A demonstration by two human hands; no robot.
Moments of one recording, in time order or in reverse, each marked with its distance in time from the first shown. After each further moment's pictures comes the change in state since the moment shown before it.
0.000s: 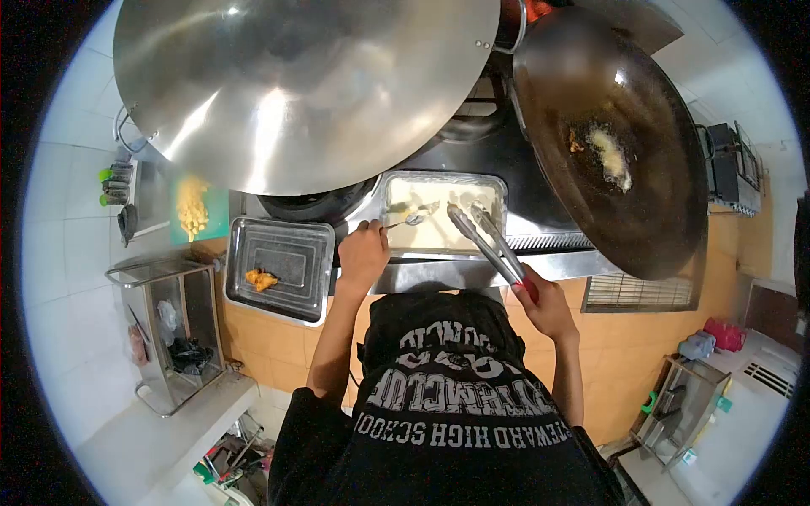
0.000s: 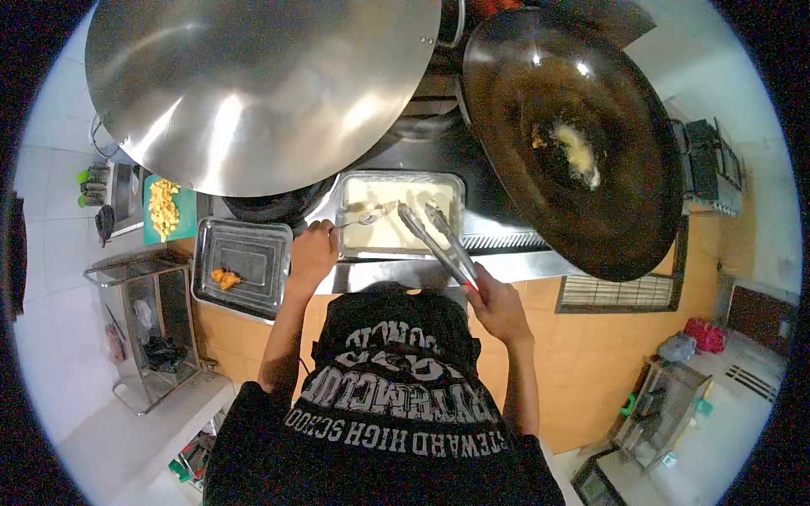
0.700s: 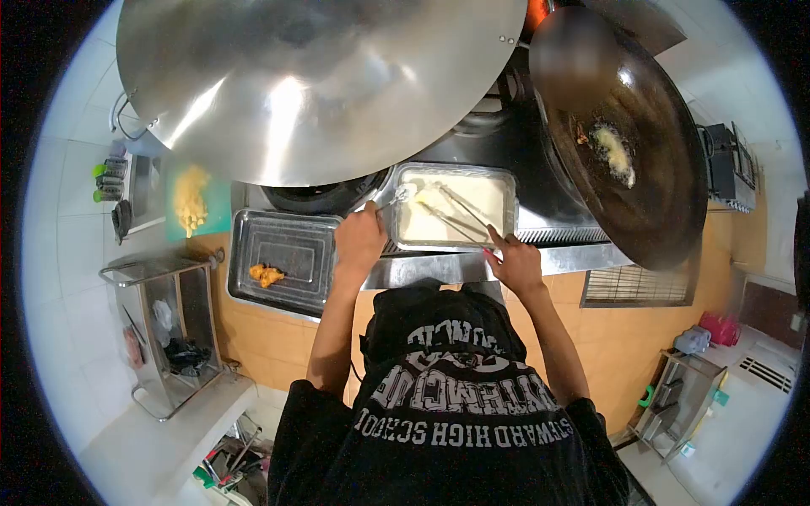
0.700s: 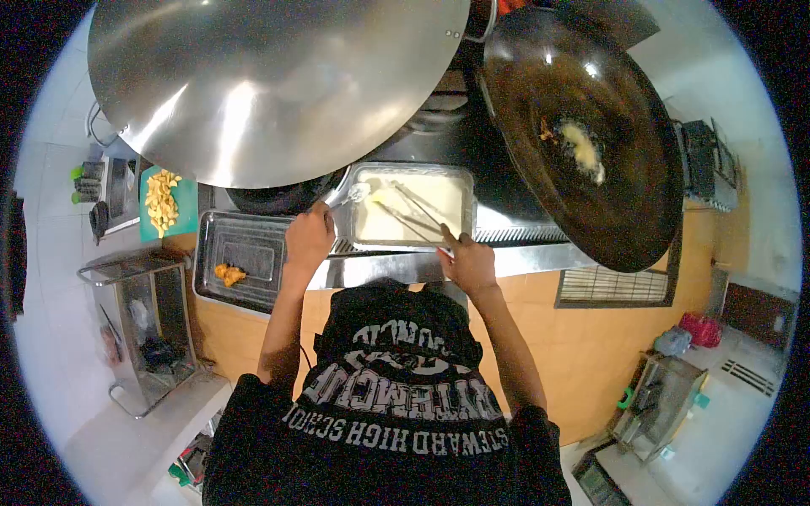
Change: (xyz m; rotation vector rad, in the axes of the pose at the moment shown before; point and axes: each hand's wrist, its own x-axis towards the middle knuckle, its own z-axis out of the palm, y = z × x) left_hand 0.013 -0.027 -0.018 0.013 -0.078 -0.135; right_hand 0.077 0.012 0.086 -0.636 0.216 -0.297
